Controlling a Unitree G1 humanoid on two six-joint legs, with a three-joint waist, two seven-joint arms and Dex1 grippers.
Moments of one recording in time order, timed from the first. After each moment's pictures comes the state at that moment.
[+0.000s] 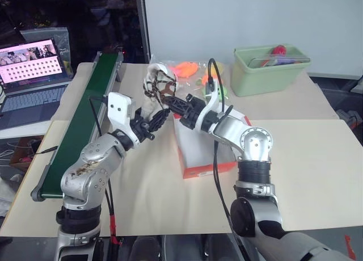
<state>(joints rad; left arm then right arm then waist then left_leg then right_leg) -0.39 0.35 0.10 -0.46 -0.53 0.72 -0.32 -0.83 0.09 -0.29 0.14 1.14 1.06 -0.07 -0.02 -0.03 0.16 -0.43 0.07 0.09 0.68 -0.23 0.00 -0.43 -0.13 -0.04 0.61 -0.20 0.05</state>
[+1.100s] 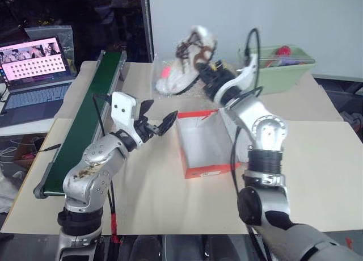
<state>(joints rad) -0.38 0.34 0.08 -0.49 -0.53 0.70 -0.34 -0.93 -0.05 -0.36 0.17 1.11 0.72 -0.20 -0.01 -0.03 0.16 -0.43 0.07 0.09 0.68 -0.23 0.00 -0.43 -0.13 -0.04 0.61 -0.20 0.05</state>
